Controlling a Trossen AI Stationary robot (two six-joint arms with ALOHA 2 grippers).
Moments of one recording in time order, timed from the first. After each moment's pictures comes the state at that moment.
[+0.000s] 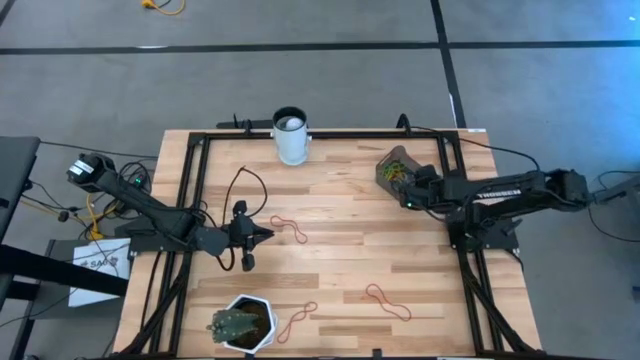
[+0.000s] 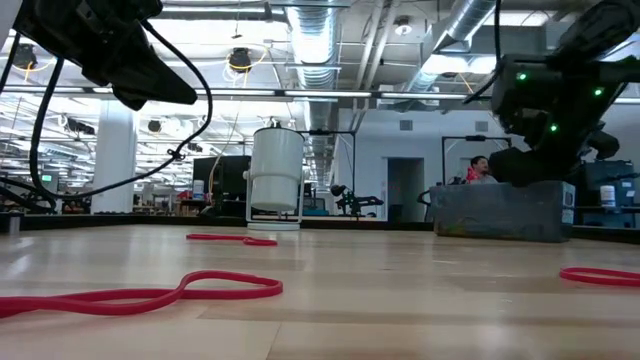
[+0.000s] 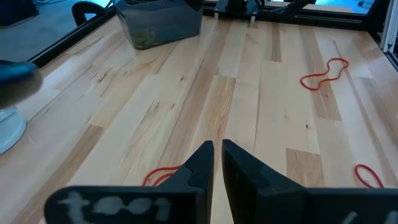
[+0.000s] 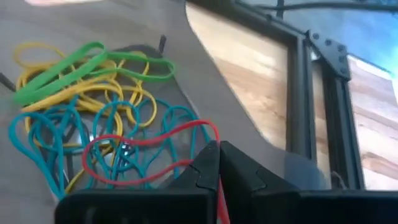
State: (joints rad) left arm -0.47 1.00 0.43 0.06 -0.62 -0.36; right arm -0.17 1.12 0.46 -0.77 0.80 0.94
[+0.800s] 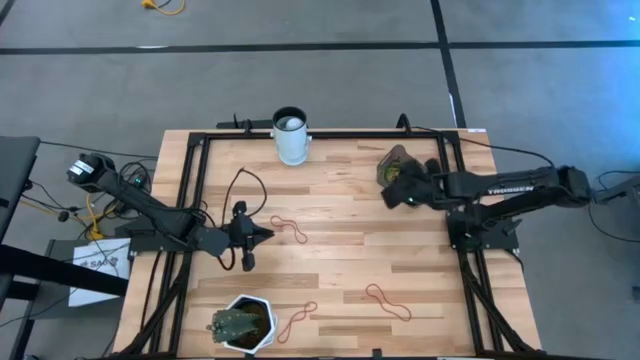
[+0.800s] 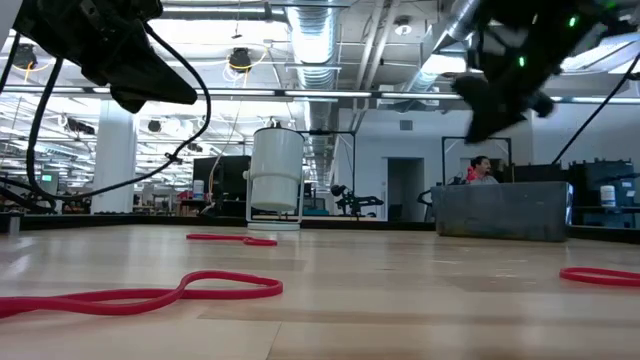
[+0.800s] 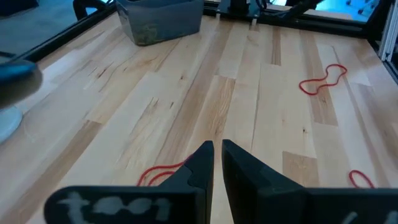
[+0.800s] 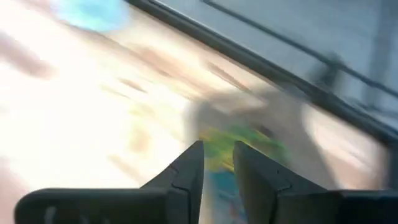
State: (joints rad) left arm -0.47 1.00 0.43 0.06 -0.62 -0.41; right arm -0.07 1.08 0.70 -0.69 0.71 0.66
